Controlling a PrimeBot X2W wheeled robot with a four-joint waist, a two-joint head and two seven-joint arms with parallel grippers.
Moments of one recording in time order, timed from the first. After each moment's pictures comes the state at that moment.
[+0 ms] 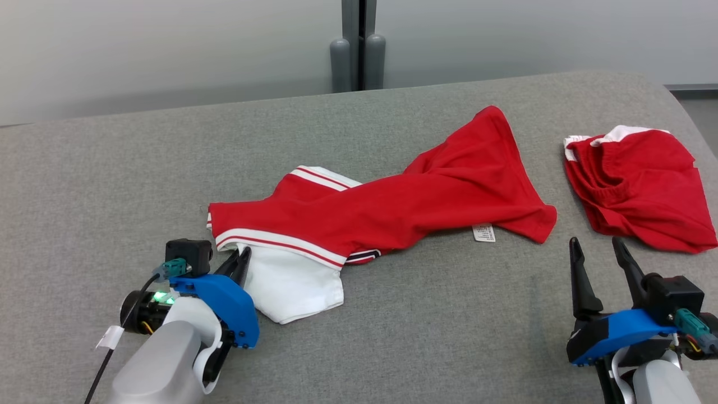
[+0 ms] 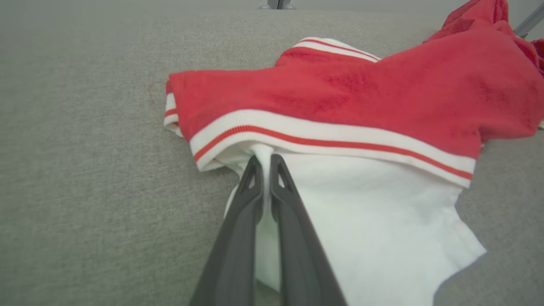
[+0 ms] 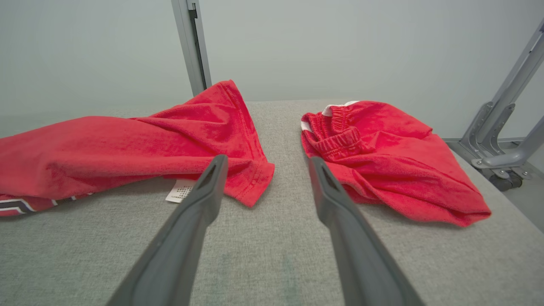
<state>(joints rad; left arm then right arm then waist) -0.55 0.23 -0.65 0.91 -0.69 -0.10 -0.09 -0.21 -0.05 -0.15 0.40 0.03 0.13 -0.22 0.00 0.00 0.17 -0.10</state>
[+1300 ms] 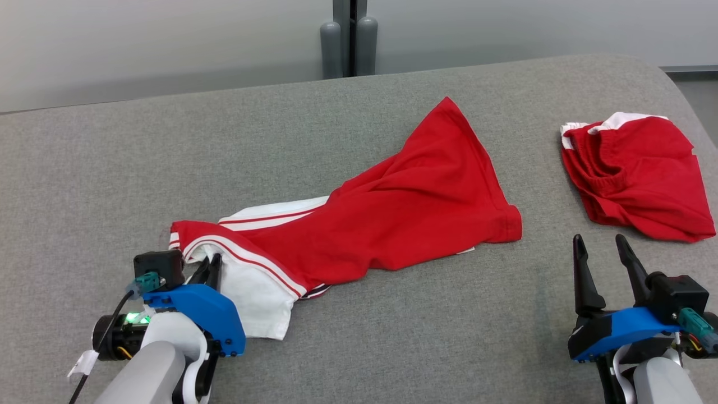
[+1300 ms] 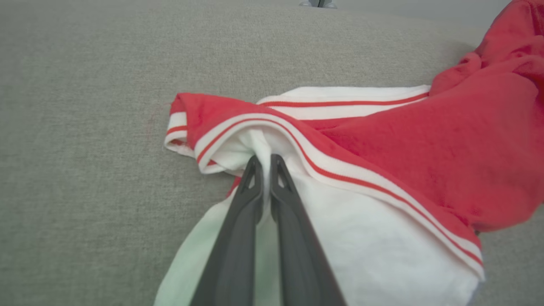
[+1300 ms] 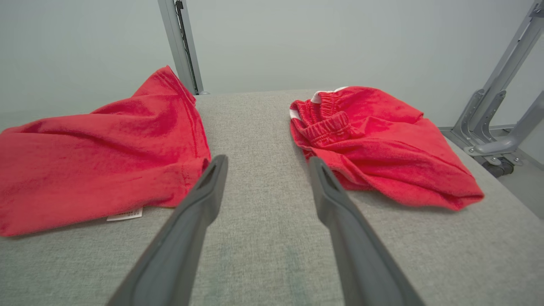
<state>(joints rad) -0.35 0.37 -0.59 0.42 -0.73 0.22 0.06 -0.22 -0.05 -0.16 0.42 0.05 0.13 -0.25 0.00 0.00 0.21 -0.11</state>
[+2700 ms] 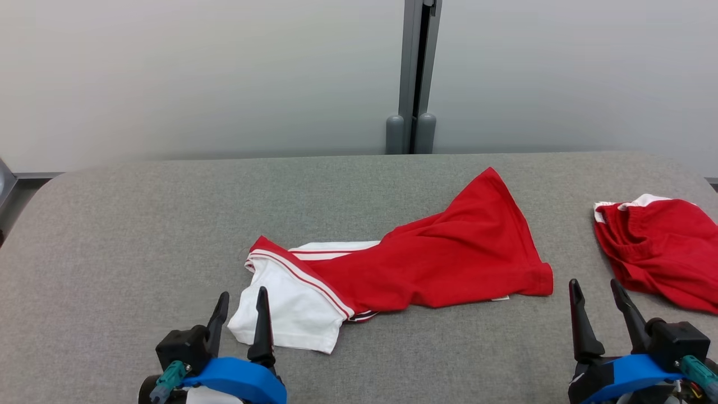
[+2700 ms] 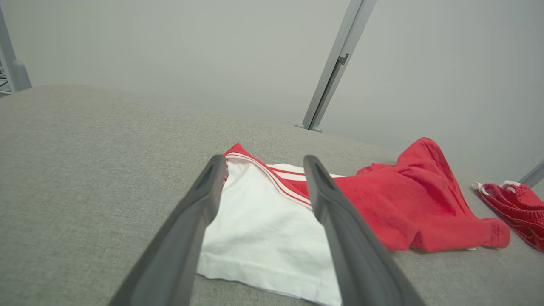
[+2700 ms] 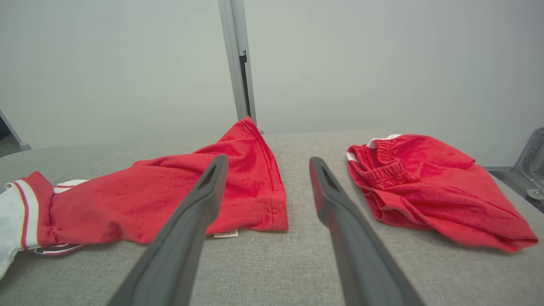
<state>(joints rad) -0.12 0.15 -0.40 0.39 -0.57 0.11 -0.26 -0.05 -0.05 -0.12 0.31 0.11 0.13 -0.22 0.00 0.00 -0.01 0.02</state>
